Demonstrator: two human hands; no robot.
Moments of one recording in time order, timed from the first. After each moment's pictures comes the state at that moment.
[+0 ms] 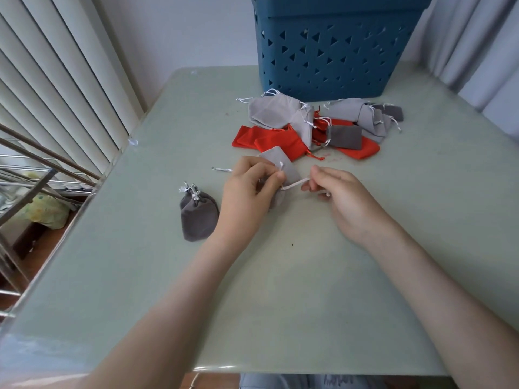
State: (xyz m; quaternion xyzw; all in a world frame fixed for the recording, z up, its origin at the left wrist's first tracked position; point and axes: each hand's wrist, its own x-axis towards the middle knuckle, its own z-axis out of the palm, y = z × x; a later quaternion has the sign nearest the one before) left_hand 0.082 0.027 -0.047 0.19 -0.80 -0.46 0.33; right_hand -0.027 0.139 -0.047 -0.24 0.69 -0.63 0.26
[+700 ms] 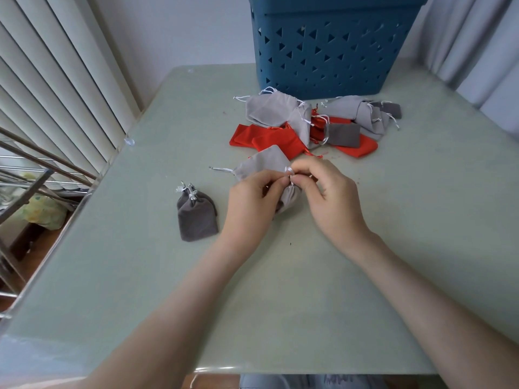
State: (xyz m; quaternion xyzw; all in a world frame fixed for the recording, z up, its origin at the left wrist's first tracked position) left_hand 0.081 0.041 -0.046 0.22 -0.81 -0.45 0.30; right_hand -0.011 0.135 -0.056 -0.46 0.72 -0.51 -0.10
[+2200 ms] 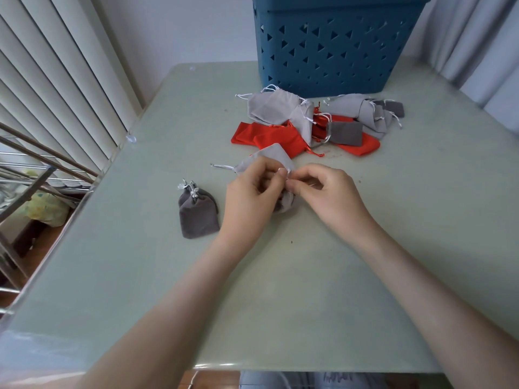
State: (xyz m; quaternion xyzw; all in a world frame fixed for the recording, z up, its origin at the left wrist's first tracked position) left_hand 0.083 0.039 -0.045 0.23 -0.74 -0.54 0.32; right_hand -0.009 0.137 -0.042 -0.36 0.76 -0.53 0.12
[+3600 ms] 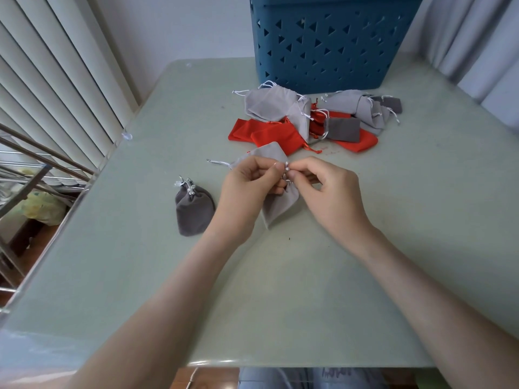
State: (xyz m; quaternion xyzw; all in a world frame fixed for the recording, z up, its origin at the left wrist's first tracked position) left_hand 0.078 0.035 -0.038 0.20 -0.62 -0.71 0.26; right_hand -0.008 0.138 -0.053 -0.43 0.73 -0.52 -0.08
